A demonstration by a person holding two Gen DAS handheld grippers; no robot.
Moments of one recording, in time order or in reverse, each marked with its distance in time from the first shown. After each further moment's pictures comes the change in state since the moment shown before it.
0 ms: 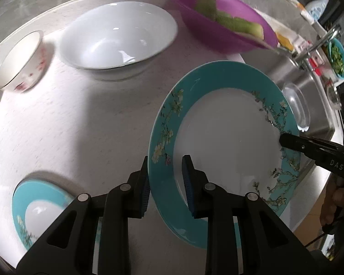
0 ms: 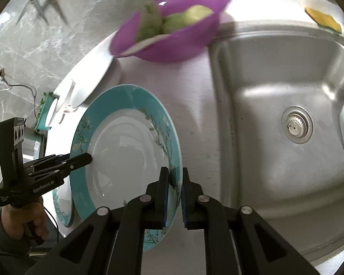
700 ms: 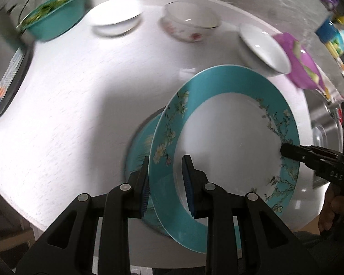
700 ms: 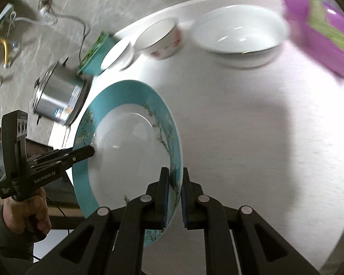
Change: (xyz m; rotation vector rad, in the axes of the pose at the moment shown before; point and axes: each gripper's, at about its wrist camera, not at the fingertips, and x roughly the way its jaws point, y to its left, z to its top) left arm -0.100 0.188 -0.128 -0.343 -0.050 0.147; right arm 0.084 0.206 -0.014 -0.297 0.177 0.167
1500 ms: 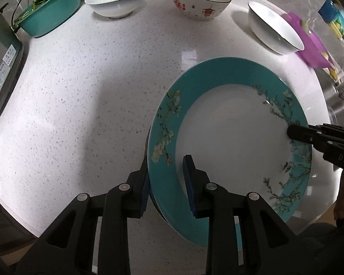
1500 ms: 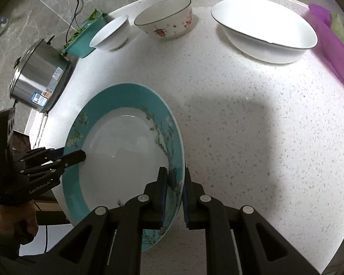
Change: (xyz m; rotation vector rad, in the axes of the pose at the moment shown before) left arm 0.034 0.020 -0.019 0.090 0.026 0.038; right arm 0.045 0.026 0.000 -0.053 0.041 -0.167
